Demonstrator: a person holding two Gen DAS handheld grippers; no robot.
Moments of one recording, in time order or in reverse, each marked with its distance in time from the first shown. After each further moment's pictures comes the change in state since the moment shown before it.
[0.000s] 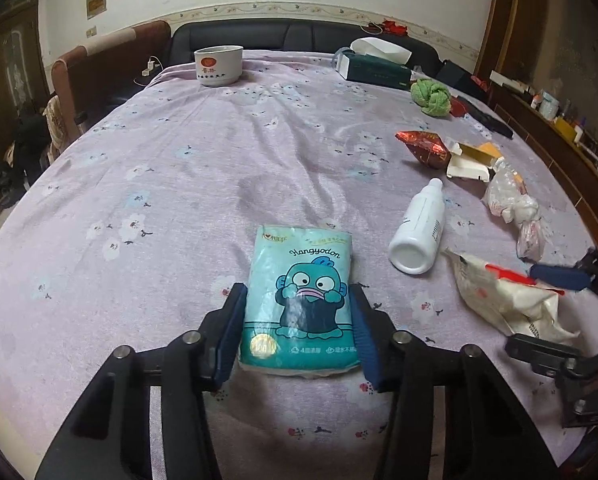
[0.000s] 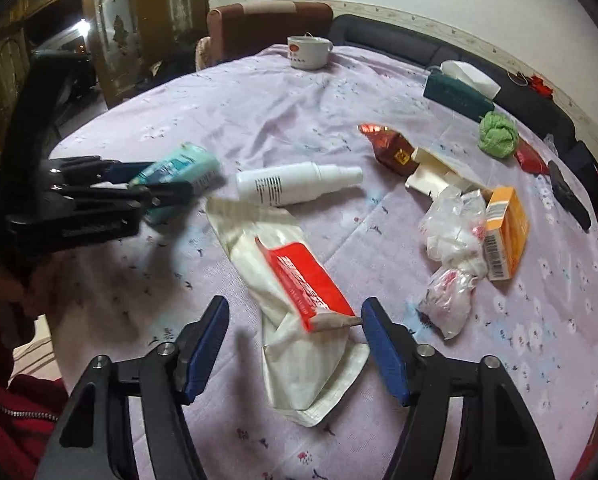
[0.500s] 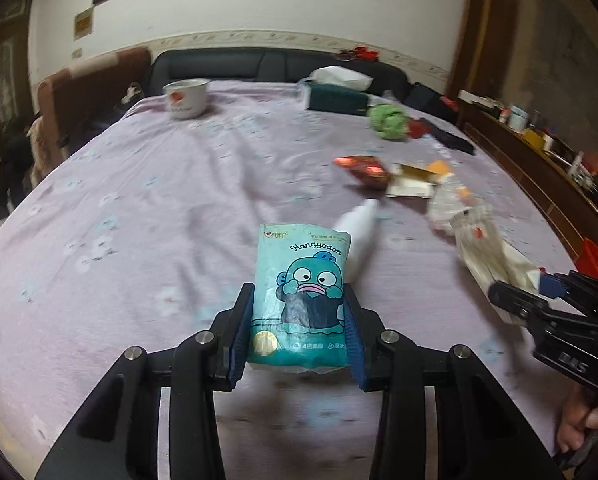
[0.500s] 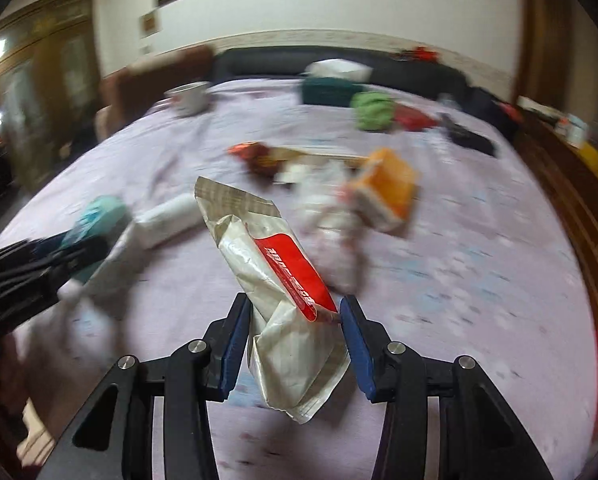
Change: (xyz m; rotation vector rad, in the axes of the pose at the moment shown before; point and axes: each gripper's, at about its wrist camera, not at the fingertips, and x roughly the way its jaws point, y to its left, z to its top) left arm -0.023 -0.044 -0.007 0.050 -0.113 -0.086; right arm -0.033 -0.040 -0.036 0.357 -0.138 -0.268
